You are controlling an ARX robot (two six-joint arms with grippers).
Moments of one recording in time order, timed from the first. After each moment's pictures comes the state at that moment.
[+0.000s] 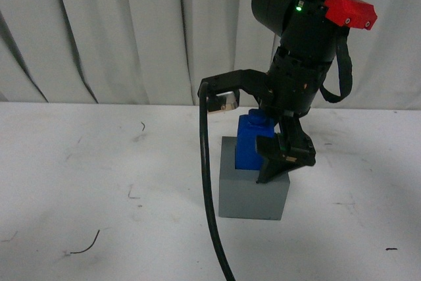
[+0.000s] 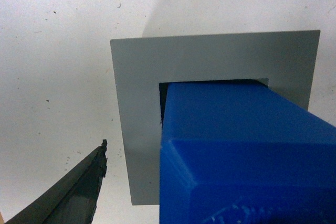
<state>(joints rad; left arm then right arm) 0.00 0.01 0.01 0.00 0.00 0.00 0.39 2.40 2.07 -1.12 -0.21 -1.14</state>
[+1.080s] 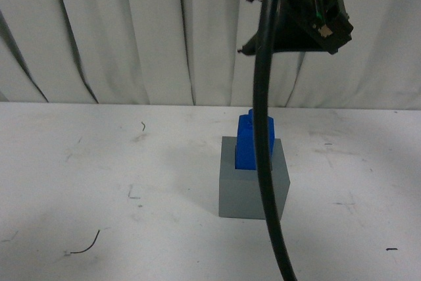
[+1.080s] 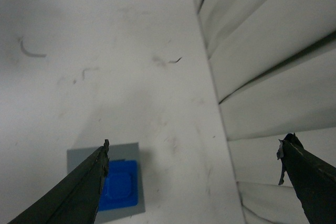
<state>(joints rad) 0.00 0.01 0.01 0.00 0.00 0.00 0.30 1.91 1.69 -0.60 -0.56 -1.13</state>
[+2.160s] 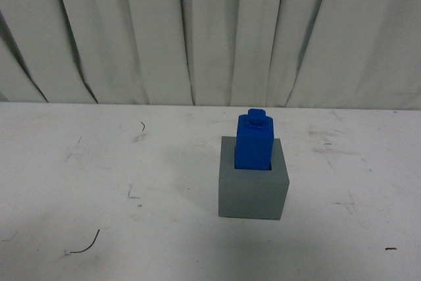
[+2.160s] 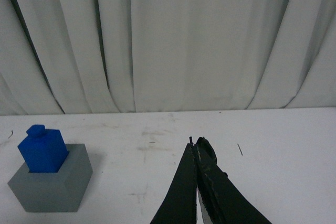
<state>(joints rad) 0.00 0.01 0.01 0.00 0.00 0.00 0.00 0.24 0.10 0.15 0.00 -0.02</state>
